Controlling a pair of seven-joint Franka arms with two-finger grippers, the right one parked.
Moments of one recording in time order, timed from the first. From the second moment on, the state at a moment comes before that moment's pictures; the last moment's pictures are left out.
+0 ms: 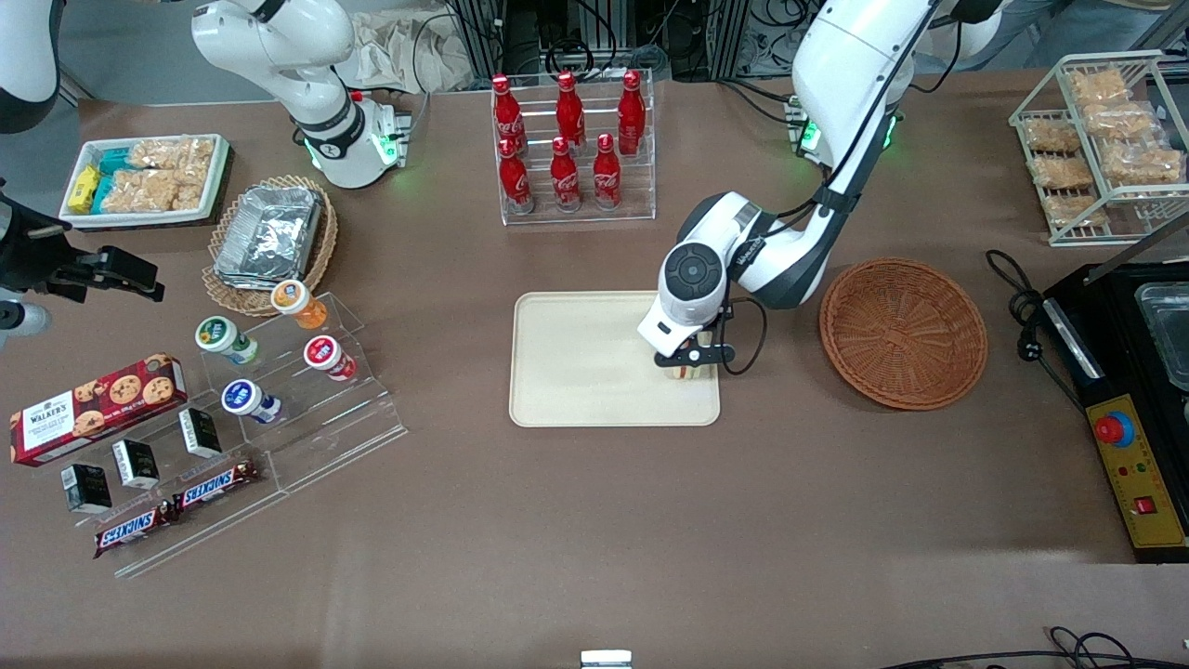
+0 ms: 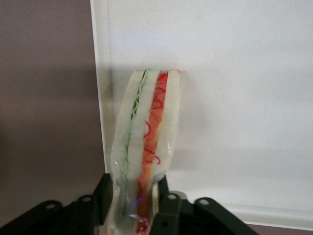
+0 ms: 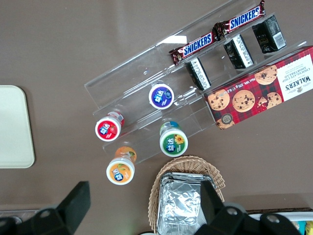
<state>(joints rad) -0.53 0.49 -0.16 -1.88 0.02 2.14 -0.73</state>
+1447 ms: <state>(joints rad) -0.28 0.28 -0.15 -1.53 0.02 1.75 -0.60</state>
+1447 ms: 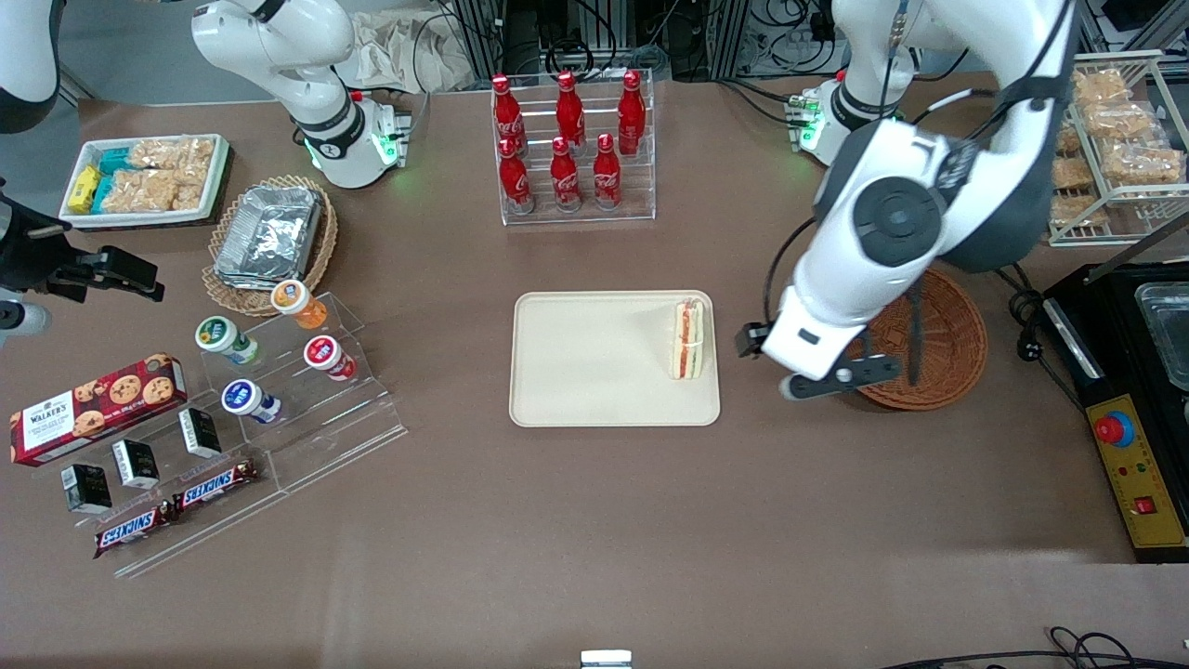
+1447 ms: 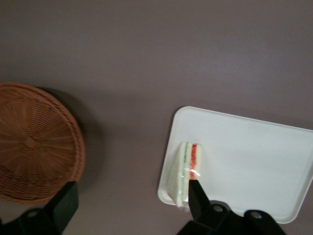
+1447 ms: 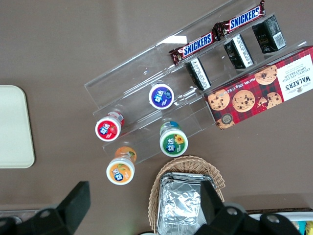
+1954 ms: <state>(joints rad) -0.09 0.19 -0.14 -1.53 0.01 1.67 -0.33</state>
